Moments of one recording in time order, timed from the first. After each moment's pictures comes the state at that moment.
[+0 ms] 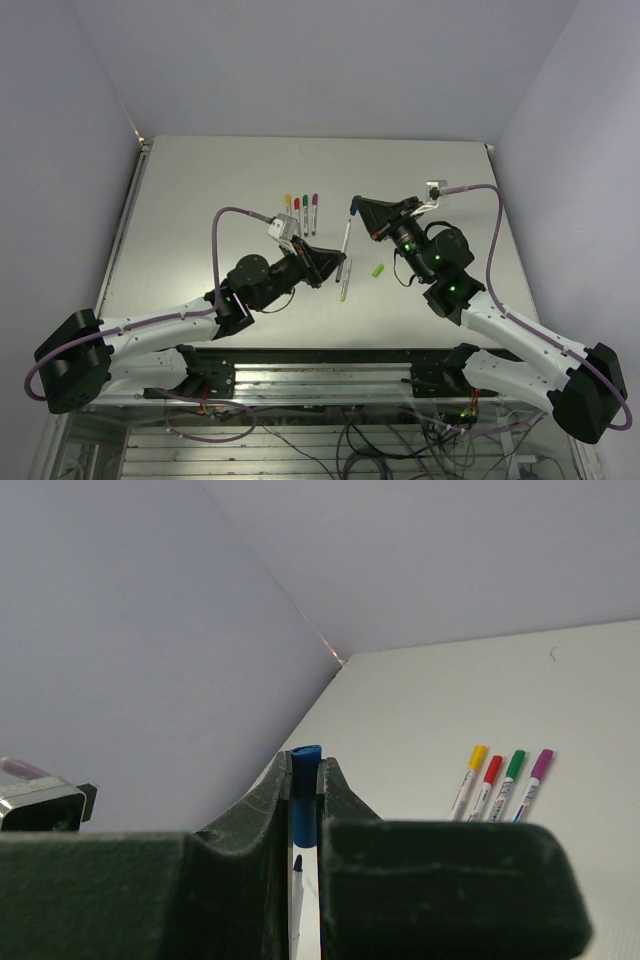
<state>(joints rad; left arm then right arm) -1.02 1.10 0.53 0.66 -0.12 -0.67 0.71 0.97 0.62 0.58 0.14 0.57</state>
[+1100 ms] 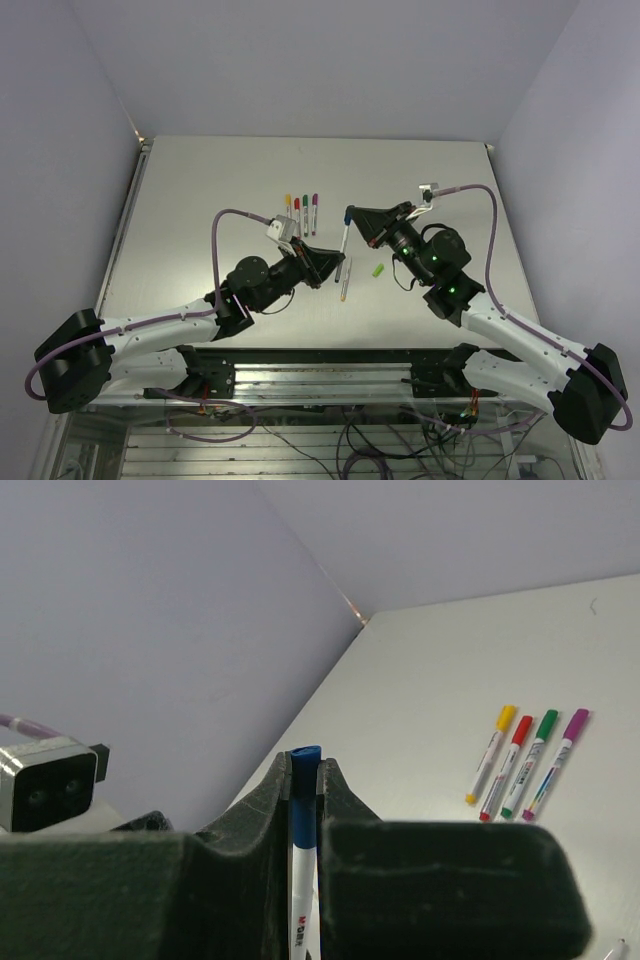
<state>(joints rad) -1.02 1.10 0.51 0.68 -0.14 -0.66 0.71 0.96 0.61 0.53 0.07 0.62</state>
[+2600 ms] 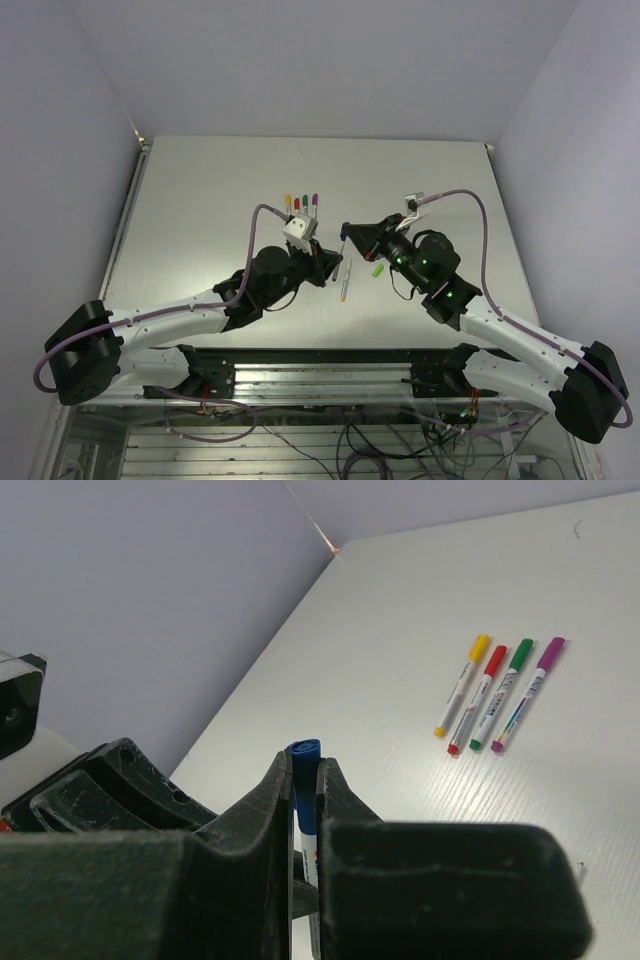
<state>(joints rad) -1.01 1.18 0.63 0.46 -0.21 -0.47 0.74 0.96 0.55 0.42 0.02 0.58</state>
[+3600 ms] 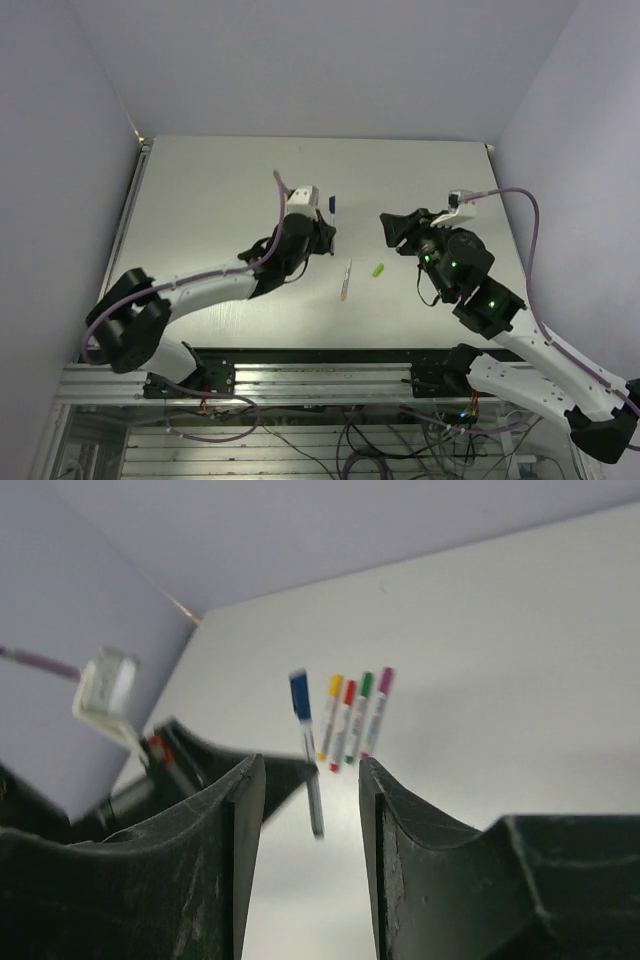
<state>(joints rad) -0.90 1.42 0.80 0.34 -0.33 -0.60 0.80 0.76 0.78 -0.05 0.45 0.51</state>
